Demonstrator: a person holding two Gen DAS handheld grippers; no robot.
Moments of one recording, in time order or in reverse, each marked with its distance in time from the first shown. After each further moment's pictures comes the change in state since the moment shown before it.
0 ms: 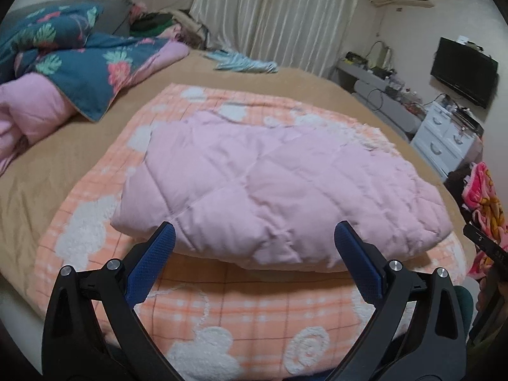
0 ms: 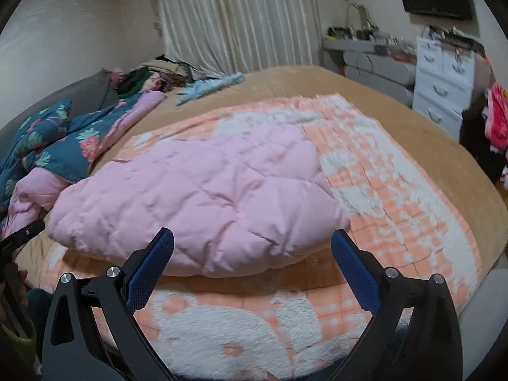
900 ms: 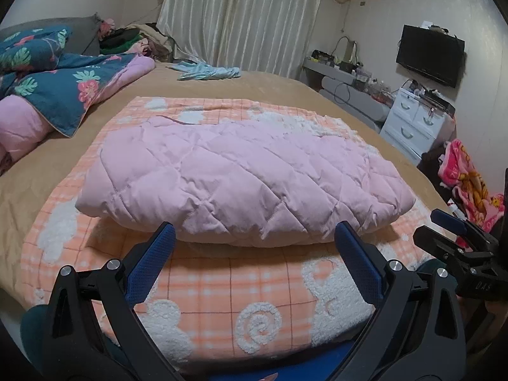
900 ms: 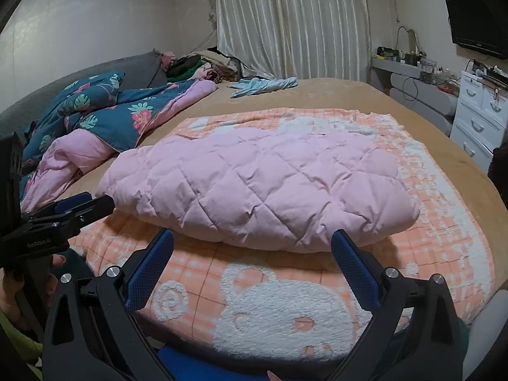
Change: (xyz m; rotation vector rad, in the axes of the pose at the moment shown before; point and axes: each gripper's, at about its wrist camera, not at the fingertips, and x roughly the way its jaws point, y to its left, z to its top) left arm -0.024 -0.060 -0.036 0.095 -0.022 -0.092; right arm -0.033 0.097 -0.036 -0.169 -0.007 0.127
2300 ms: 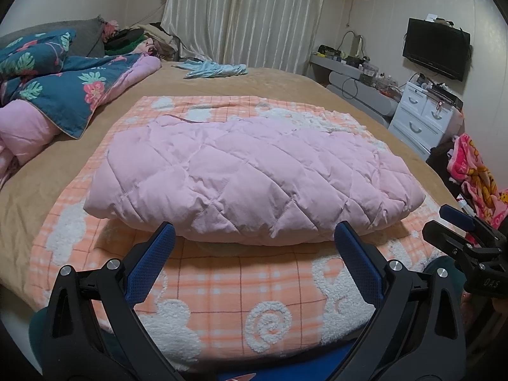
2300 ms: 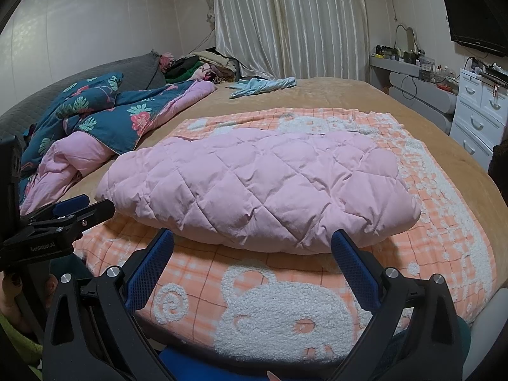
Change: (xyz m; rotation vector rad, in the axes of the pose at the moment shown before) left arm 0.000 0.001 -0.001 0.012 0.011 0.042; right arm 0.001 0.000 0.001 0.008 0.004 -0.001
